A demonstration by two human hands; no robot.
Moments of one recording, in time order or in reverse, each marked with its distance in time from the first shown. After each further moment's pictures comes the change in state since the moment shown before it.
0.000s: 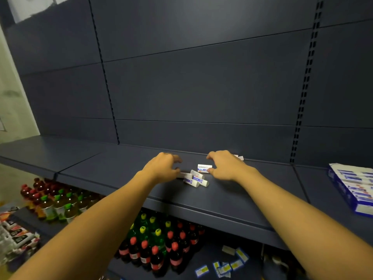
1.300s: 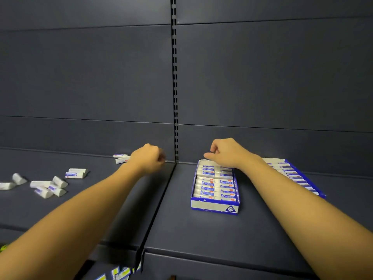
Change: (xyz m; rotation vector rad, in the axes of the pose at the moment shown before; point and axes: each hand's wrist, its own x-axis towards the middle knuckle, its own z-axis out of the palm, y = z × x) left_hand 0.129 0.332 0.075 0.034 0.033 0.110; right_hand -0.140 0.357 -0.103 0.086 0.093 0.298
